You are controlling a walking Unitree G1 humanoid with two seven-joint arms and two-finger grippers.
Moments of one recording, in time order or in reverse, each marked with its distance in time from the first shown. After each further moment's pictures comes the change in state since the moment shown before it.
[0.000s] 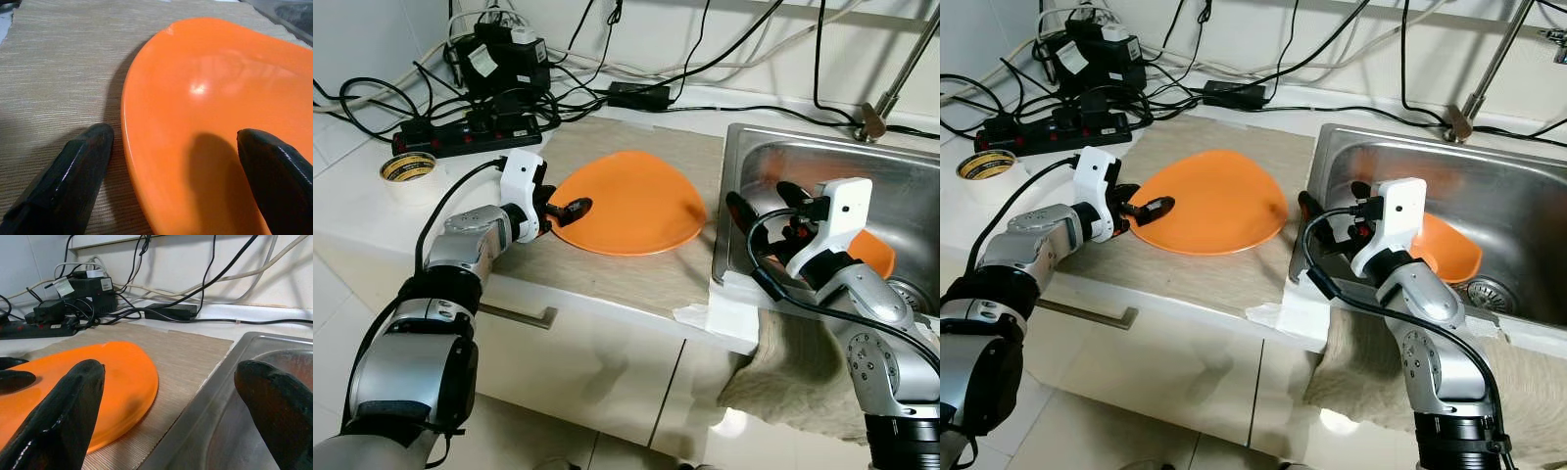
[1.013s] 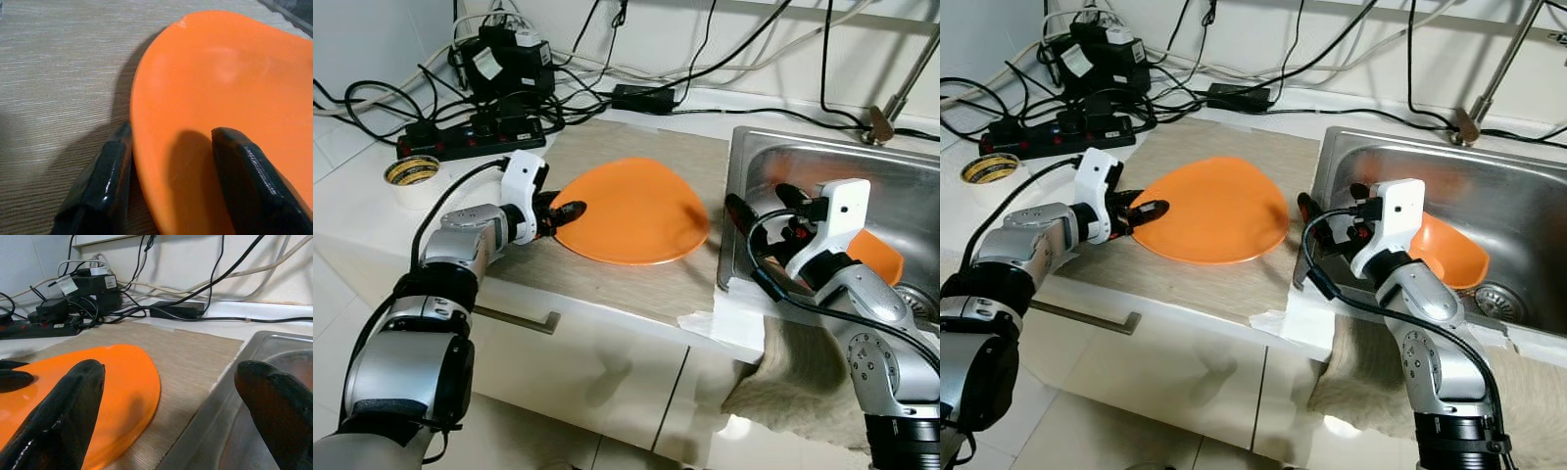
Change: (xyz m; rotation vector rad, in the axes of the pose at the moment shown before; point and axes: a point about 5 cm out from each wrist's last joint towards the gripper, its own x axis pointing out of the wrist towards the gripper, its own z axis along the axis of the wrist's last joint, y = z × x) left arm -0.001 -0.003 0.001 0.002 0.049 -0.075; right arm 0.000 0.000 -0.001 0.006 0.011 0.001
